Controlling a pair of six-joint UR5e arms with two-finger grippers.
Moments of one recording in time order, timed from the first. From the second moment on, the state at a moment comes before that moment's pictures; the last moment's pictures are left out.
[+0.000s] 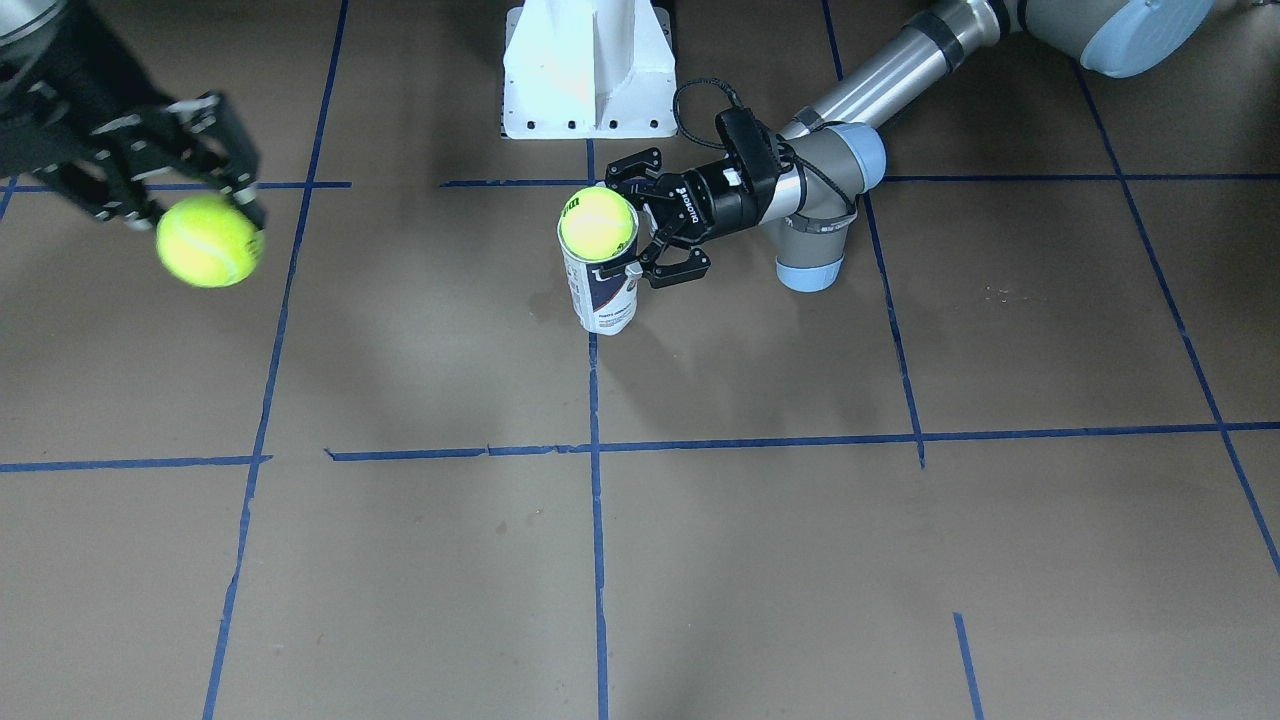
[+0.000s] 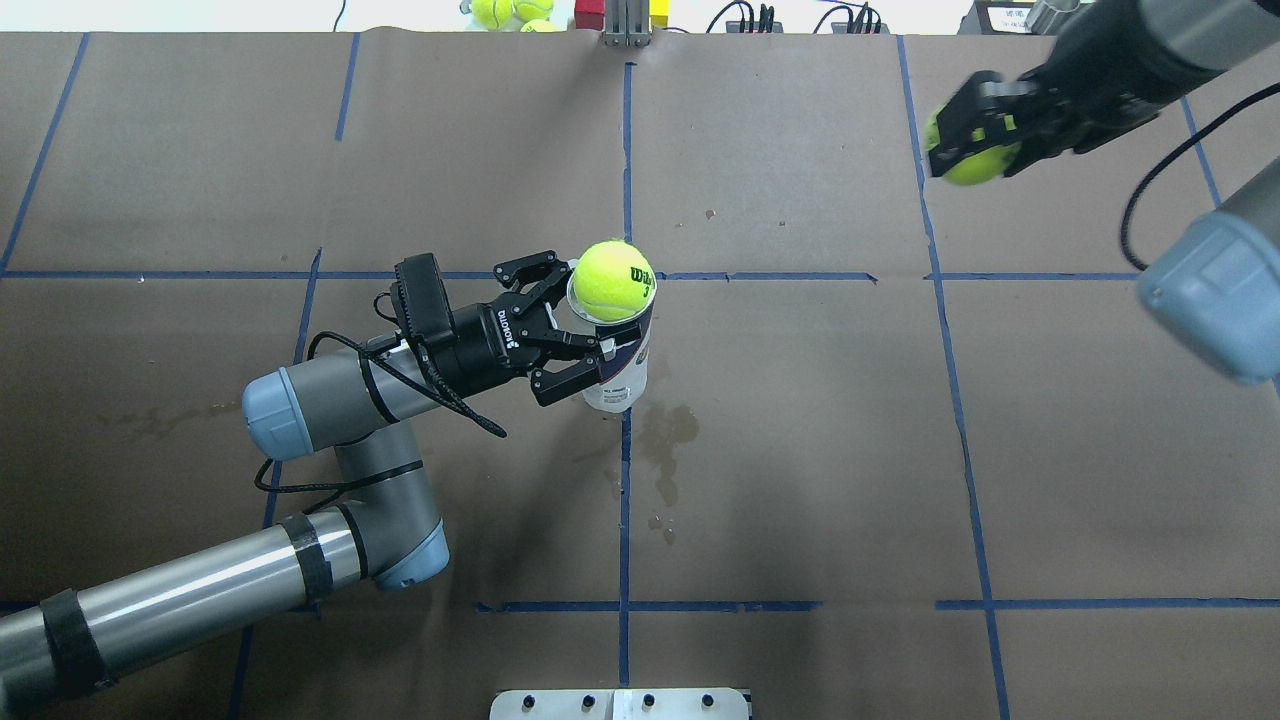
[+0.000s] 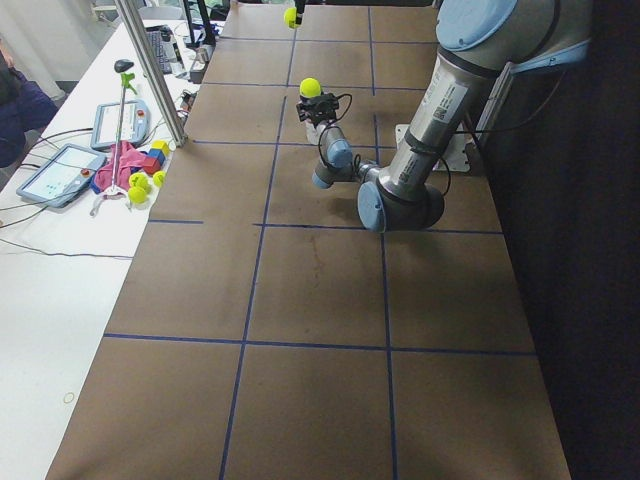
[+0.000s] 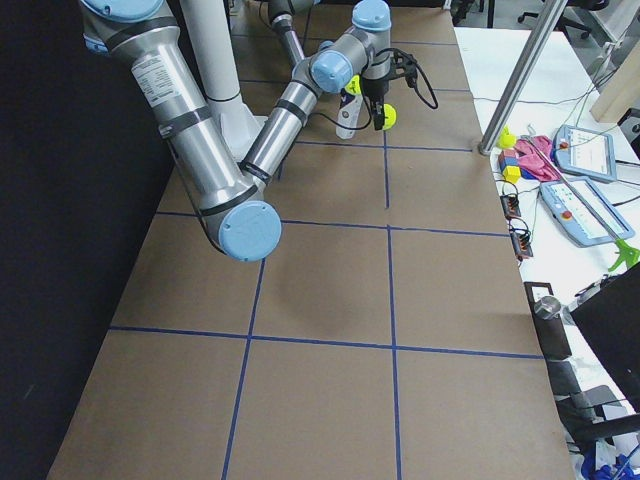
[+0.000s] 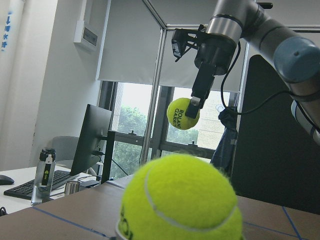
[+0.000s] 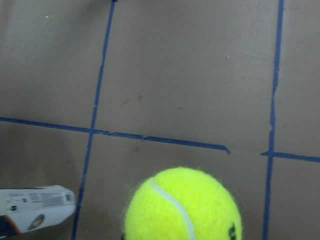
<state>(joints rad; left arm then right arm) -0.46 -2.25 -1.12 -3.70 -1.52 -0.46 1.01 -1.03 2.13 -1.85 2.23 0.84</state>
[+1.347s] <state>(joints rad) -0.42 -2.25 -1.11 -3.69 -1.48 -0.46 0.67 -0.69 2.03 -2.01 1.96 1.18</state>
